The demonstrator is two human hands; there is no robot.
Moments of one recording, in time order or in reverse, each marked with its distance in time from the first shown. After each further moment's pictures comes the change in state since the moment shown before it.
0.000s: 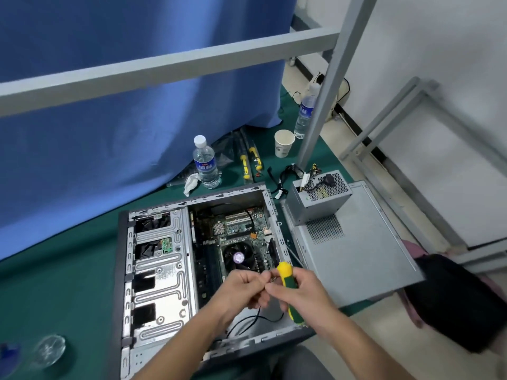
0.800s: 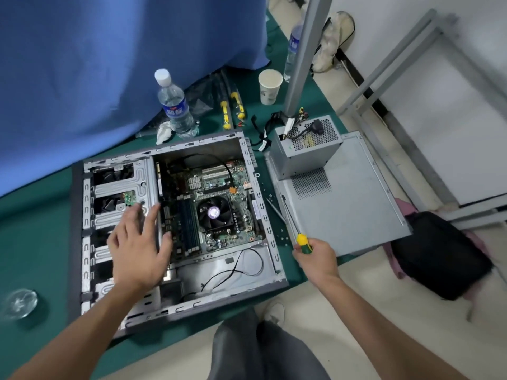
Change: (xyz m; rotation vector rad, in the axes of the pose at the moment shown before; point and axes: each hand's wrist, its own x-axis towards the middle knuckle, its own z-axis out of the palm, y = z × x) left_hand -0.007 -0.077 -0.096 1.287 0.838 0.101; right_hand 0.043 0.118 -0.074 -0.471 0.397 0.138
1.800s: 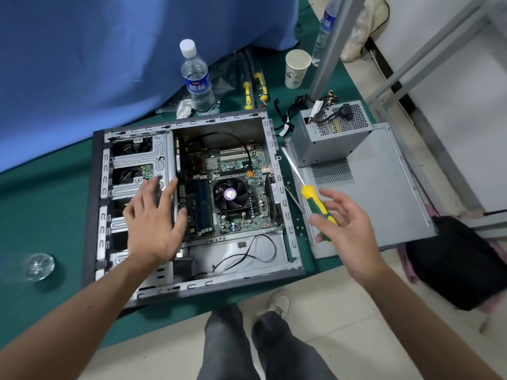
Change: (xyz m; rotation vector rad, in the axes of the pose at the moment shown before) left_hand 0.000 -0.001 0.000 0.015 0.039 0.009; right_hand -0.028 -0.054 -0.041 0.614 -0.168 -0.299
